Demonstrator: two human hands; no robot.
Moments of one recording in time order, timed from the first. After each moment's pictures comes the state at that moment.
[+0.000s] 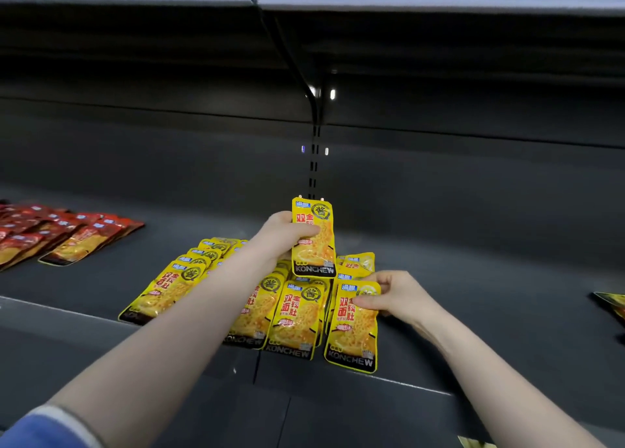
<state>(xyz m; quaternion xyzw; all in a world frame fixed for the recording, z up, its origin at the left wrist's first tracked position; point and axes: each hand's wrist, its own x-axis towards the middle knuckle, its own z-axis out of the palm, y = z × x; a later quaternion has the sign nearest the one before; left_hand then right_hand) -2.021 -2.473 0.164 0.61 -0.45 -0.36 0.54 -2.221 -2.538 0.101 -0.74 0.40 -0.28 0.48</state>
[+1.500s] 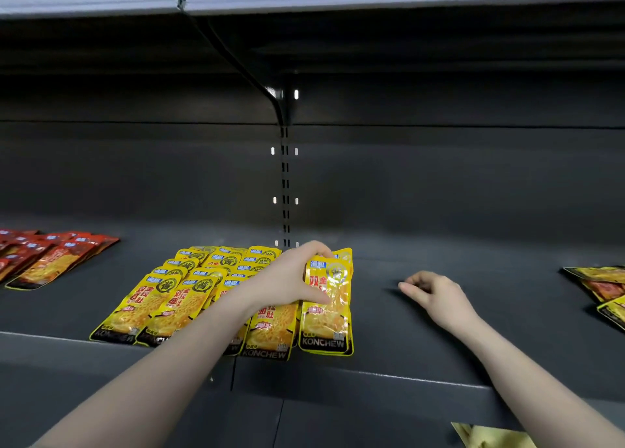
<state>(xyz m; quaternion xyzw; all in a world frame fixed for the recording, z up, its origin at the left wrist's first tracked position) -2.057 -2.467 0.131 0.60 -0.72 -0.18 0.28 -2.307 -2.566 0.078 -0.75 0.53 -0.31 0.22</state>
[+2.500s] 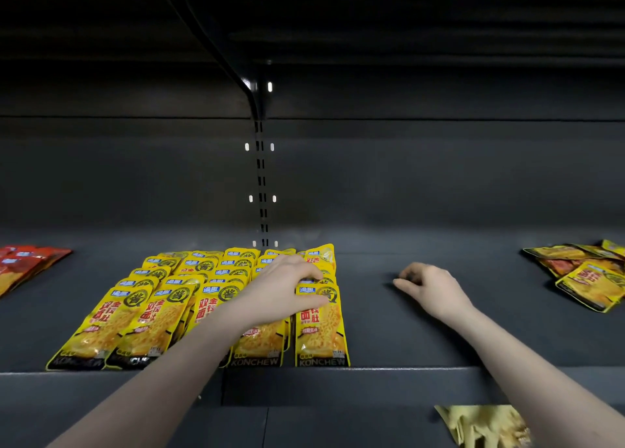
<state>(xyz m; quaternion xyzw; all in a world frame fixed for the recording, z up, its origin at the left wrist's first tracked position) -2.052 -2.482 0.104 0.58 -0.78 -0.06 0.22 -2.315 -2.562 0.081 -0.75 0.60 -0.27 0.12</state>
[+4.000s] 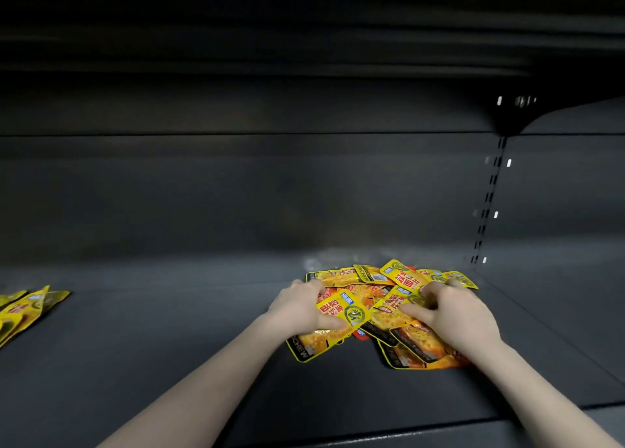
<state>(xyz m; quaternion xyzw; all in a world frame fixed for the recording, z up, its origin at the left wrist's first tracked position) -2.515 -2.649 0.110 0.67 -0.72 -0.15 0.11 -2.748 -2.651 0.102 -0.69 0.69 -0.20 0.01</state>
